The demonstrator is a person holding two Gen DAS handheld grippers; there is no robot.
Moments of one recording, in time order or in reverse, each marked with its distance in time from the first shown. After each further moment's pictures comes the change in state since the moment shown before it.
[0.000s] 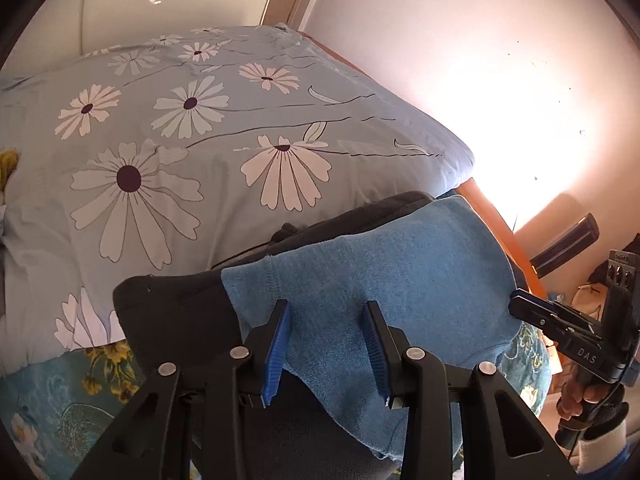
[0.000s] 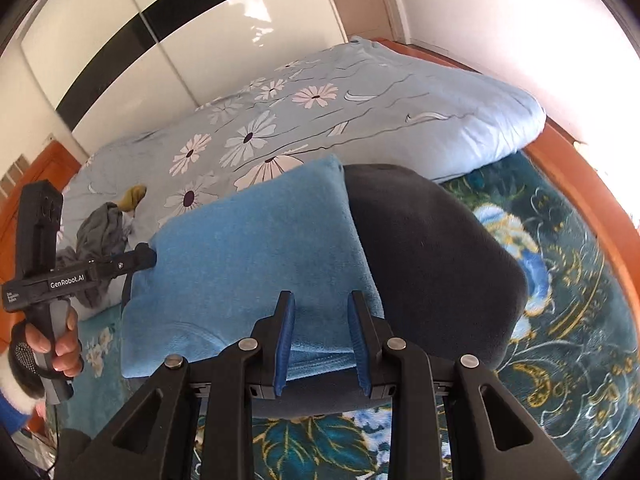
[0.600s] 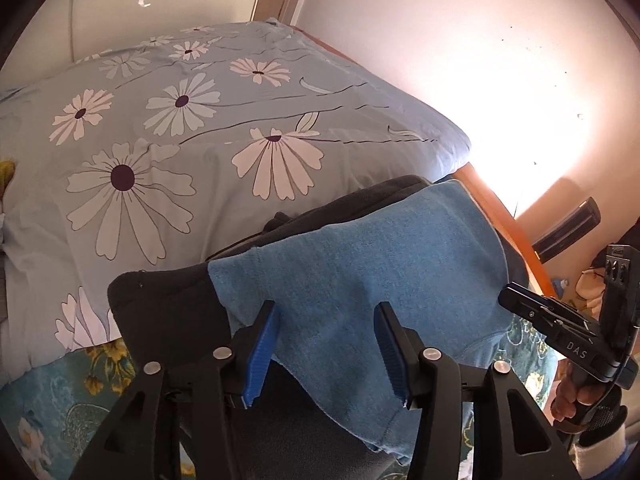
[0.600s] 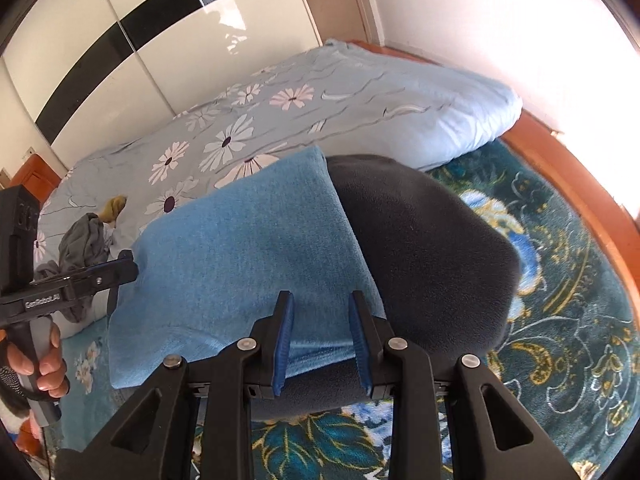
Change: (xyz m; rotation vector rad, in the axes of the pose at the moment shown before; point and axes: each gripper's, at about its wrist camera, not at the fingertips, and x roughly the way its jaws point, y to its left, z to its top) left arm -0.008 -0.017 -0.008 0.046 0.003 0.005; right arm -0.005 0.011 -0.016 0.046 -0.041 -0.087
